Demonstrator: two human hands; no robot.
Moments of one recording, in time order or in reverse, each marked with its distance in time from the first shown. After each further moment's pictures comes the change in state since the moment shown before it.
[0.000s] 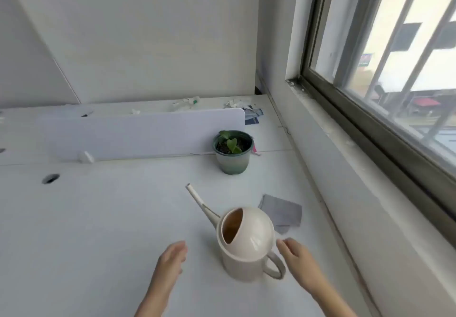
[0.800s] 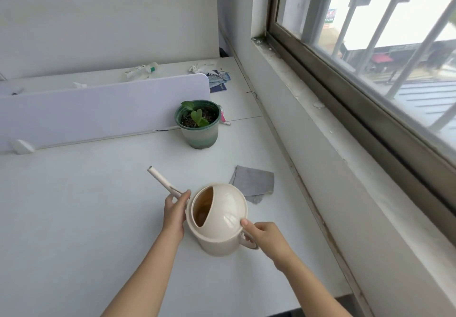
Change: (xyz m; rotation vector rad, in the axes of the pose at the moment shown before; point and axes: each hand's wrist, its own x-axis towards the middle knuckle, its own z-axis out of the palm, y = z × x) left_hand 0.073 0.016 0.088 -0.271 -0.066 -0.125; right_hand 0.002 0.010 0.013 0.339 -0.117 0.226
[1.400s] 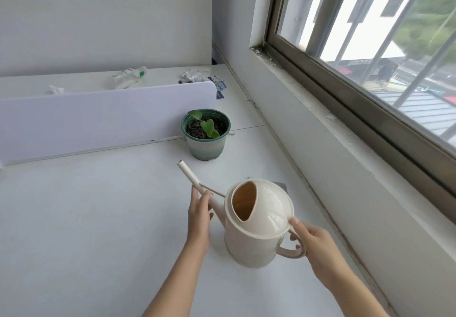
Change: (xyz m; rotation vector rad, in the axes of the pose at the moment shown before) left_hand 0.023 0.024 0.003 -0.015 -0.315 0.139; right_hand -0.021 -0.047 0.011 0.228 0.326 -0.031
